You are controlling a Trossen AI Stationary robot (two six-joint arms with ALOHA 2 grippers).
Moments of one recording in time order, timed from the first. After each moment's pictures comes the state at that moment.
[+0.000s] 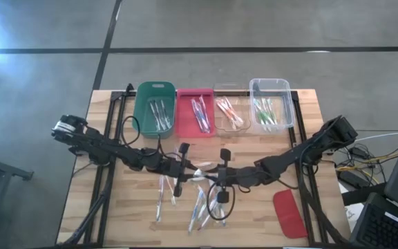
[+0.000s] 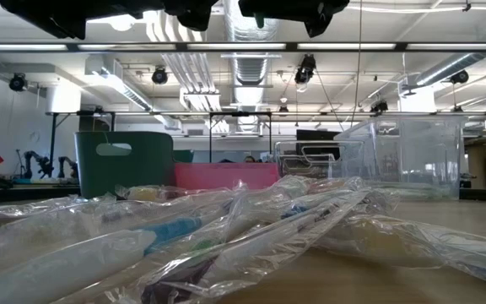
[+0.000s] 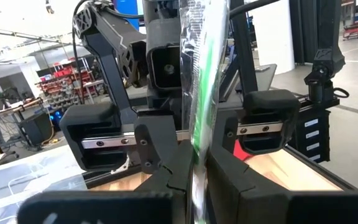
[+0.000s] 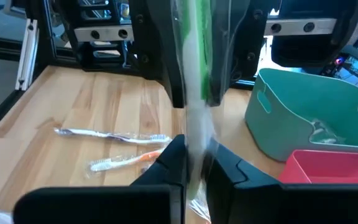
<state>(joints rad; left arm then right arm) -0.29 1.50 0.71 0.90 -0.10 0.26 0.42 1.61 0.97 0.30 0.53 0.02</state>
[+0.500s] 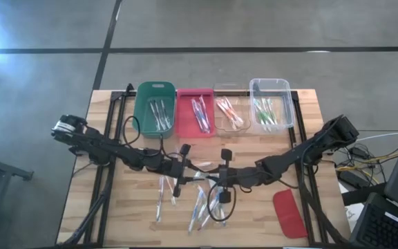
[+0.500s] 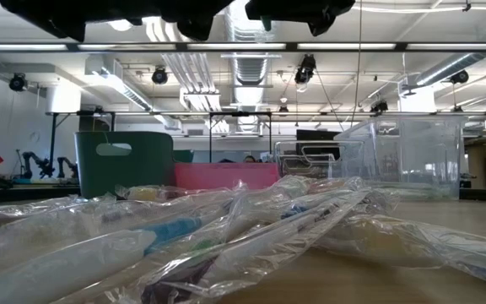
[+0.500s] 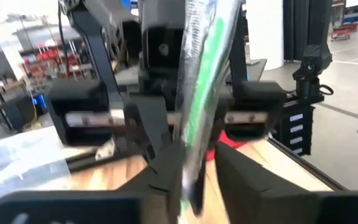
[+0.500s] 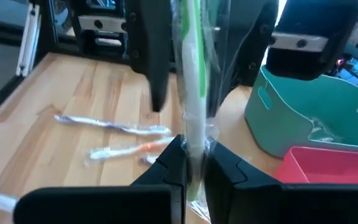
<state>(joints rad) -0.29 1.50 0.71 0.85 -0.07 0.18 0.42 1.59 0.97 0.26 0.53 0.00</state>
